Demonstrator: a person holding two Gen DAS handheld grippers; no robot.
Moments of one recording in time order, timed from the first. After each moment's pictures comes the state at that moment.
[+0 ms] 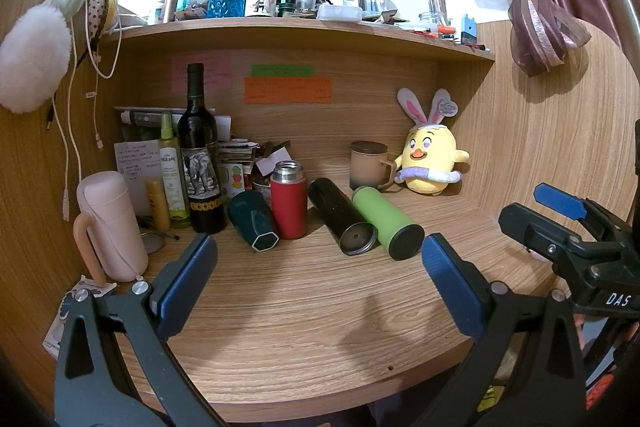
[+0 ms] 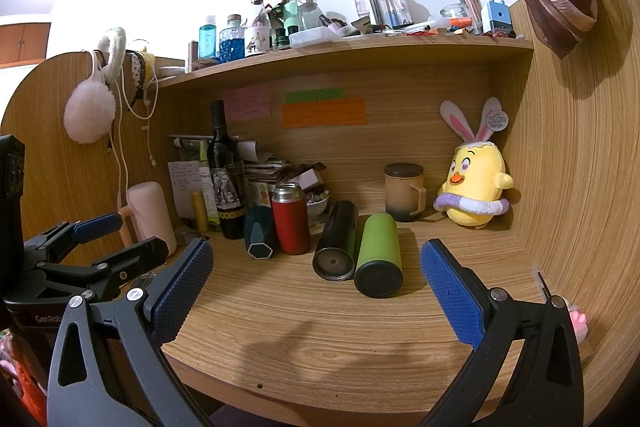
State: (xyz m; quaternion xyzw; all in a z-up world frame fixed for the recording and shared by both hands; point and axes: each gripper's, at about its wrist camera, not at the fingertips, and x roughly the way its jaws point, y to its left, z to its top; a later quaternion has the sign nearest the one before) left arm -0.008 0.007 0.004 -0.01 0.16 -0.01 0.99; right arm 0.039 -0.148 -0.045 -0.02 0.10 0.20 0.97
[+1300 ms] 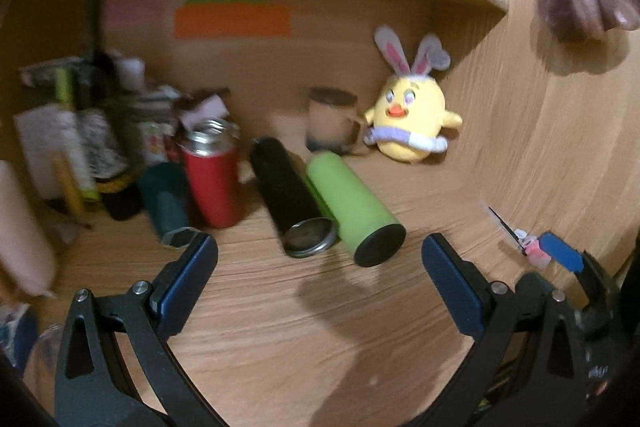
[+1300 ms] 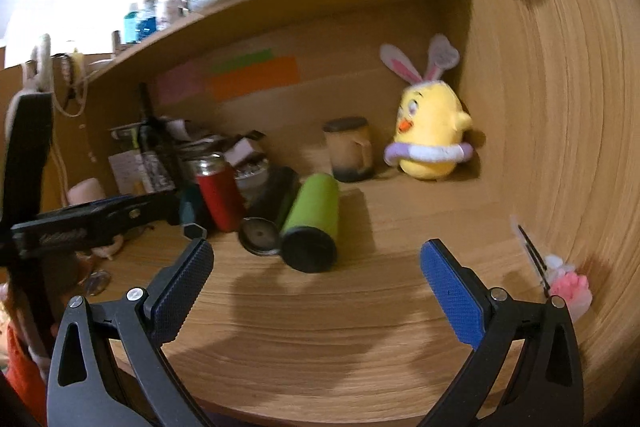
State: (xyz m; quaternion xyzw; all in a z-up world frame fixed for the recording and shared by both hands) left arm 0.139 -0.029 -0.022 -0.04 0.28 -0.09 0.96; right arm 0.106 -0.209 -0.085 0.03 0.16 0.14 0.98
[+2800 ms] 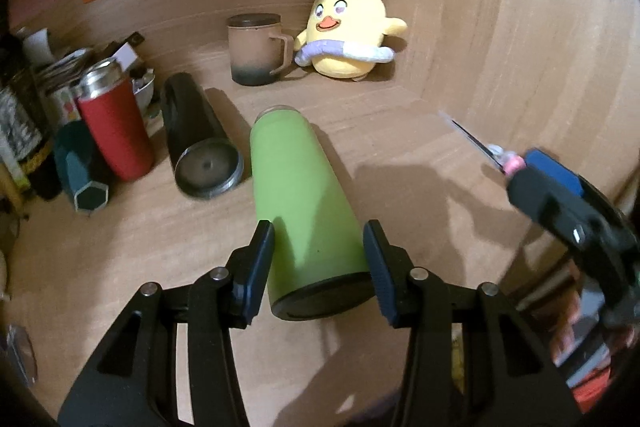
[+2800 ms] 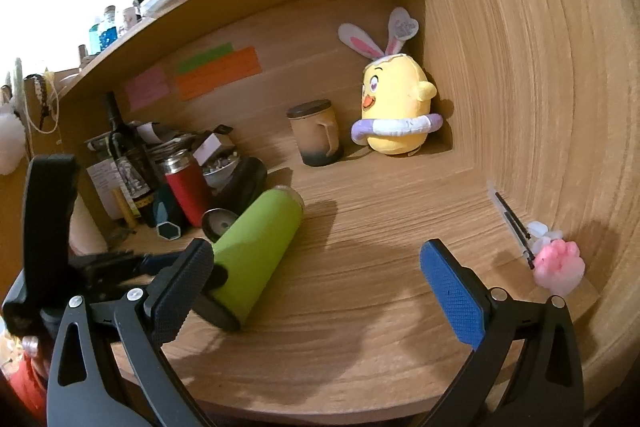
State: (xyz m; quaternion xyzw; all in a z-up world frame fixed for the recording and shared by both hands) left arm 0.137 -0.089 -0.076 0.03 0.36 -0.17 0.92; right arm 0.106 -0.237 -0.098 0.07 0.19 0.11 0.97
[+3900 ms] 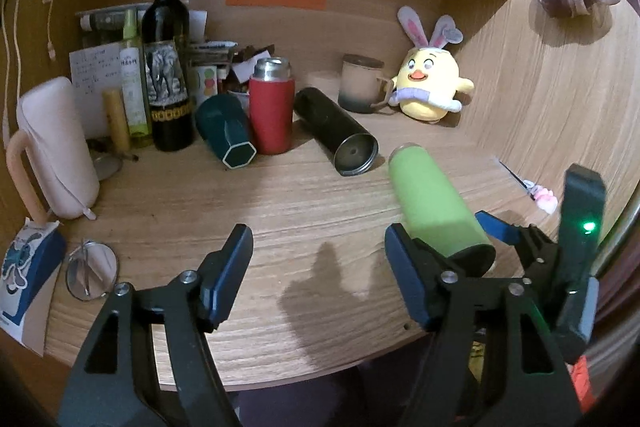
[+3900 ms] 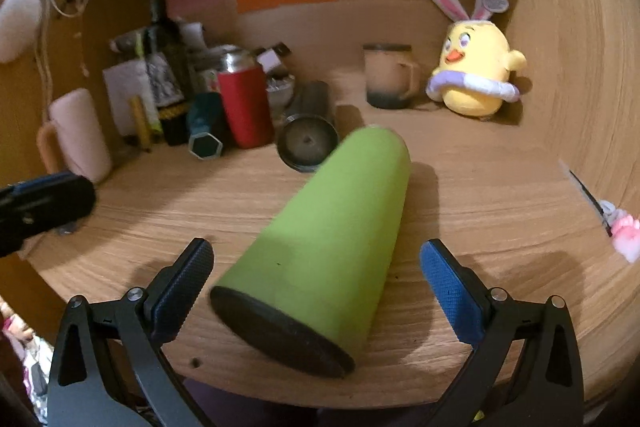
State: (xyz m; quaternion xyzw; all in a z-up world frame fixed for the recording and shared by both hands) left arm 0.053 0.024 -0.067 -0.04 0.29 -0.06 0.95; right arm 0.116 -0.118 -0.161 -0.03 0.25 0.12 0.96
